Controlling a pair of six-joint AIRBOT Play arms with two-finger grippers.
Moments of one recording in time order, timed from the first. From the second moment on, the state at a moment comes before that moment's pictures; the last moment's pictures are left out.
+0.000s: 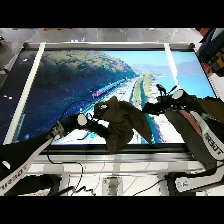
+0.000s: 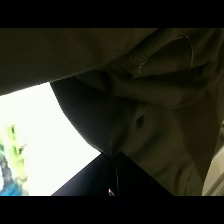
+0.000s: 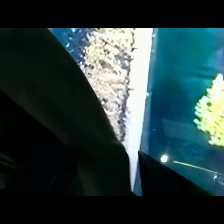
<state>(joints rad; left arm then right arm) -0.58 -1.42 0.84 0.91 -0.73 -1.02 -0.01 -1.61 1.11 -0.95 1.02 1.23</state>
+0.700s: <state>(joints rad) -0.29 -1.14 0.85 0.96 -0.77 -1.14 -0.01 -1.55 1.34 -0.93 0.97 1.21</state>
